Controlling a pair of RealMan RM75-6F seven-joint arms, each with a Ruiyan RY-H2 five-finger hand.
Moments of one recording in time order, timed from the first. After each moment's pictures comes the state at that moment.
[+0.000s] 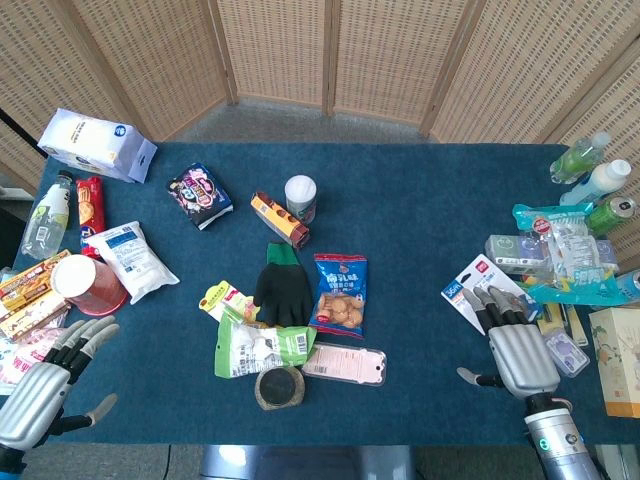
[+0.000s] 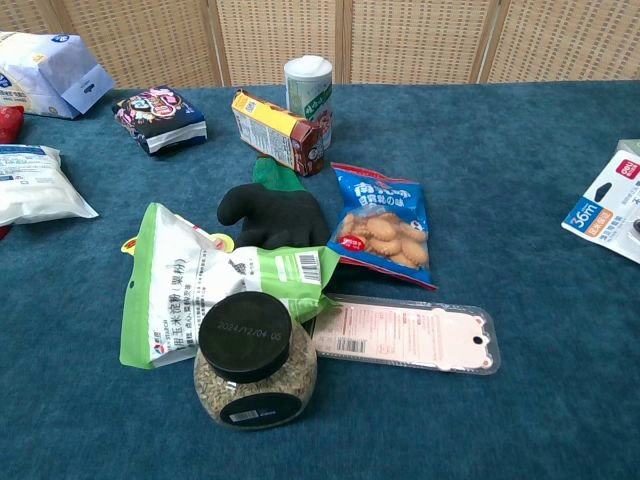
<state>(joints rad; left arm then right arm) -0.06 -0.92 0.17 -1.91 1.84 1.50 -0.19 0.25 -1.06 -0.01 -2.08 -1.35 1.34 -0.44</state>
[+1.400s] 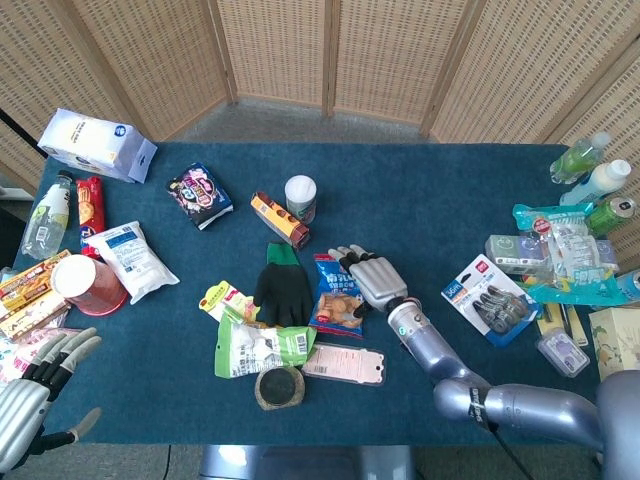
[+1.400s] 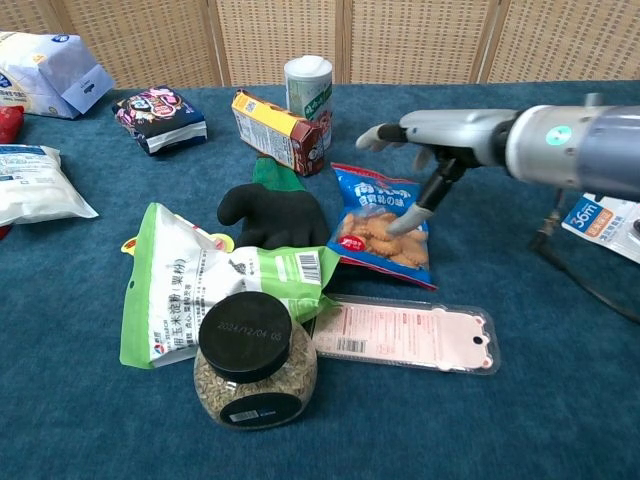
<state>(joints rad) 0.01 -0.90 0.21 -1.88 1.89 1.59 -0.21 0.90 -1.54 0.25 -1.54 -0.77 0.78 -0.48</state>
